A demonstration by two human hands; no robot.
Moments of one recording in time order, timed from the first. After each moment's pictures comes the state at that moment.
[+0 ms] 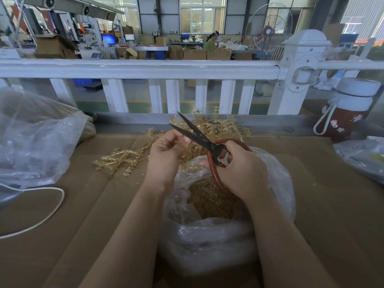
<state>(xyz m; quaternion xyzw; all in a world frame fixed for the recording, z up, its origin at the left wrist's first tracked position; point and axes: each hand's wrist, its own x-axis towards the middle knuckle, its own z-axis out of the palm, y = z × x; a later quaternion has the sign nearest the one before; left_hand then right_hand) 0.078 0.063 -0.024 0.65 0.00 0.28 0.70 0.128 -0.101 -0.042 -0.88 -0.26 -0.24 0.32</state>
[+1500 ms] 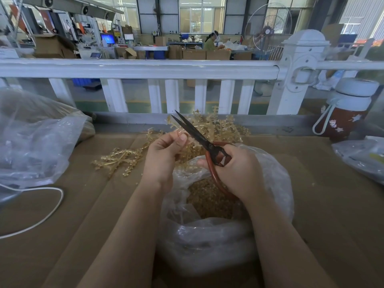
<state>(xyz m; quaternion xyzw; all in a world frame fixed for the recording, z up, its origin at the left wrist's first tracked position) 0.077 0.066 -0.022 0.60 0.05 0.24 0.76 0.133 -0.097 -0.047 -0.86 -0.24 -0.19 0.40</state>
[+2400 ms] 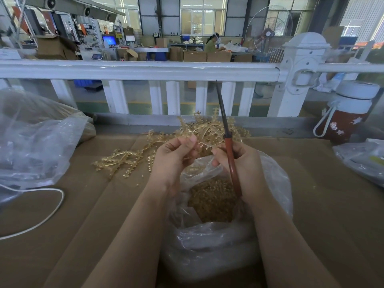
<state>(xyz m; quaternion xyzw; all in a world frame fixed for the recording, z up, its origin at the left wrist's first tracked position) 0.078 0.055 -0.023 0.58 0.04 0.19 0.79 0.129 -0.094 -0.035 -0.71 -0.20 -0.04 0.67</state>
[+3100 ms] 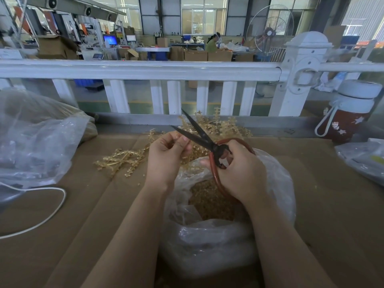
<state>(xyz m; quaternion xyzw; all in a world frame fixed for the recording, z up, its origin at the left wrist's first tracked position) 0.079 0.065 -0.024 0.62 0.05 0.29 0.73 0.129 -0.096 -0.045 -0.87 -0.26 -0.26 0.34</state>
